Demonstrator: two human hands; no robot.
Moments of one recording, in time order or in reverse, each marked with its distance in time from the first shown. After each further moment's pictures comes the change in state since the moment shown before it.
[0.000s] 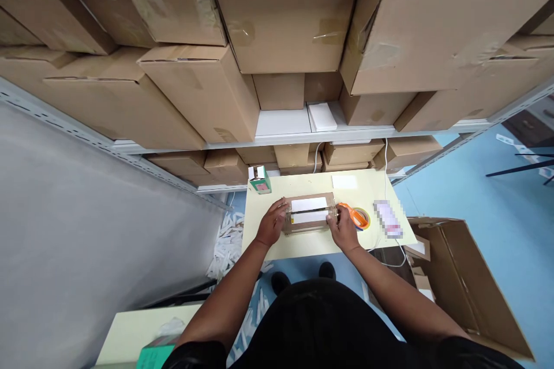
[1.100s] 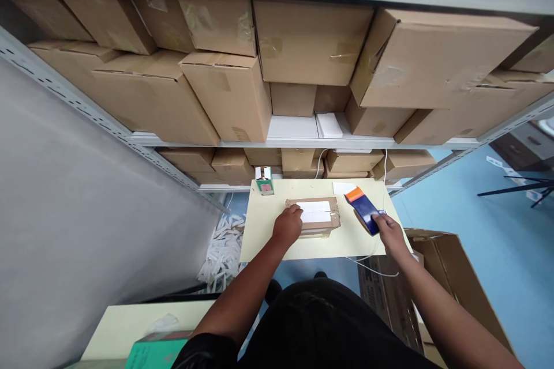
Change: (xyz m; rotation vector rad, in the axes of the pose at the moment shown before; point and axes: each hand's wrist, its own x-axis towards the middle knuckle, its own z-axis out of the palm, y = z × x) left_hand 0.006 0.037 0.041 0.376 -0.042 -0.034; right_hand 0.017 0.017 -0.133 0.113 0.039 0.273
